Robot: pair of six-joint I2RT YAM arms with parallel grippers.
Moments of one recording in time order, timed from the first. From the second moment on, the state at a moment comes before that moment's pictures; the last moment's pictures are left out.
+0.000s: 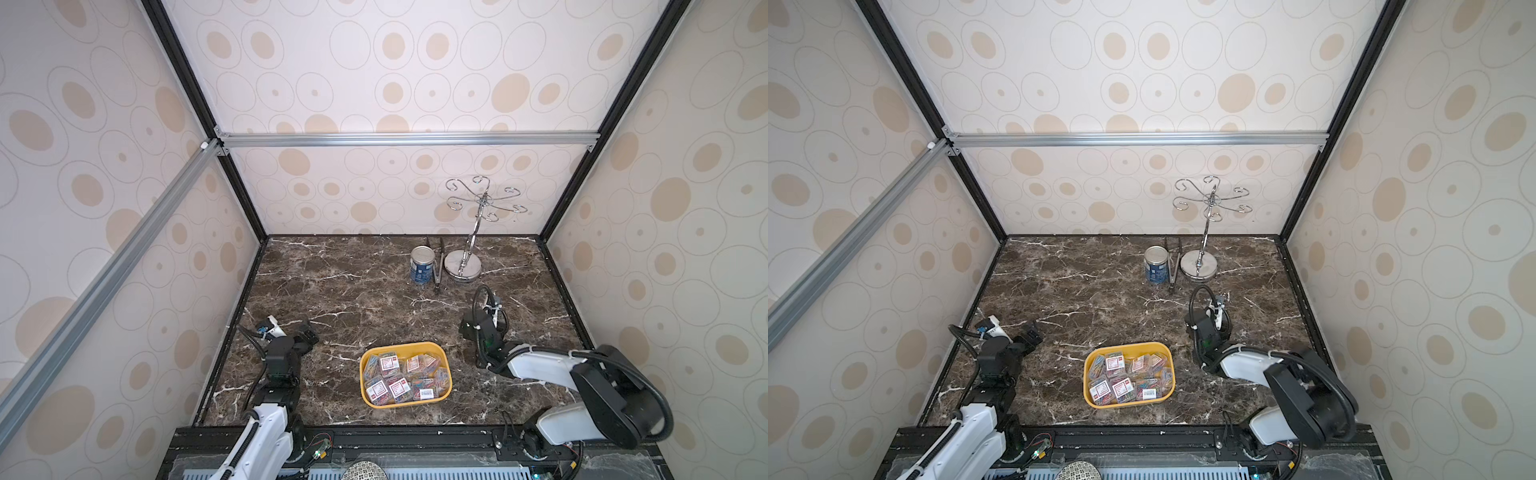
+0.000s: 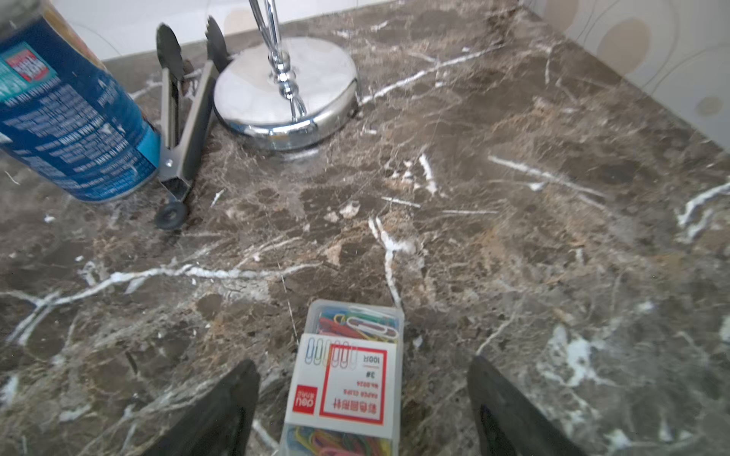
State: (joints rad) left arm -0.02 0.72 0.10 0.23 -0.24 -0.56; right arm 0.55 1.36 0.47 0.17 0.65 0.60
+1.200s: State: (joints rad) left arm -0.43 0.60 0.29 0.10 0.07 -0.34; right arm 0.66 0.92 0.94 -0.52 0.34 0.95
